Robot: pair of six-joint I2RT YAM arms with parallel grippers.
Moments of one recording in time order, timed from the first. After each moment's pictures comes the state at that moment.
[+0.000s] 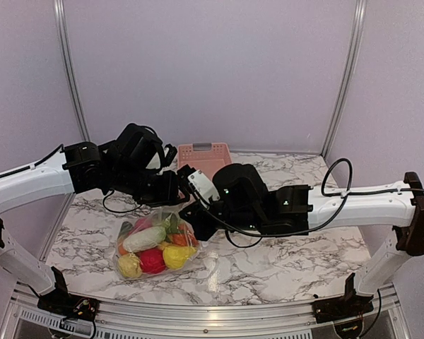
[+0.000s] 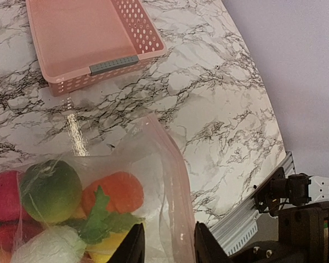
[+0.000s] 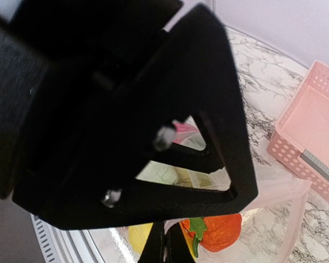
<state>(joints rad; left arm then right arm) -0.98 1.43 1.33 -0.66 0.02 -0.75 1.24 1.57 1.23 -0.14 0.14 0.28</state>
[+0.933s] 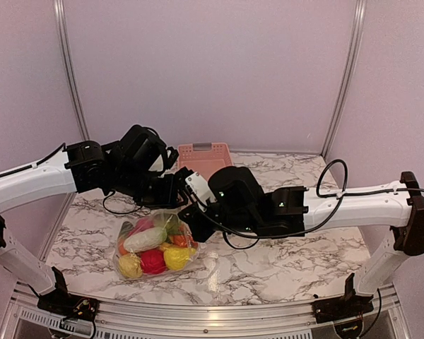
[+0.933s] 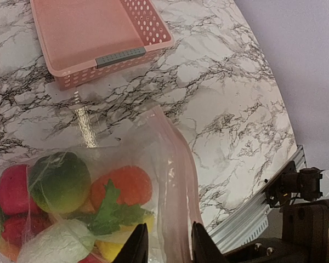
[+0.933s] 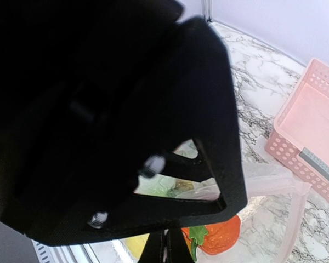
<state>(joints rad) -1.00 1.45 1.36 -0.72 -0.01 -0.73 1.25 1.60 1.25 -0.15 0.17 0.28</state>
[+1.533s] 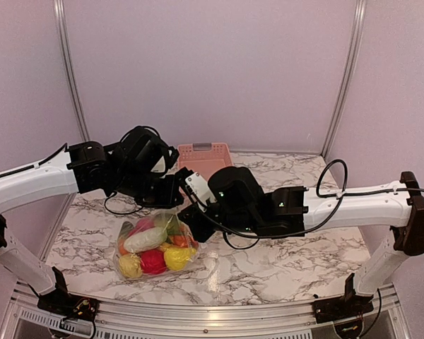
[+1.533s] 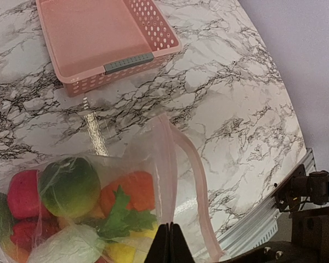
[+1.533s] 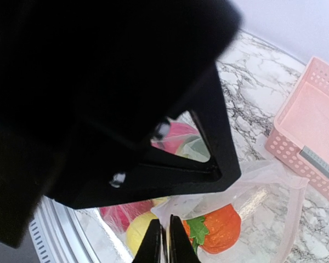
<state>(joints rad) -1.00 1.46 1.36 -0.72 -0.06 -0.71 1.25 1.60 1.25 -0.15 0.17 0.29</state>
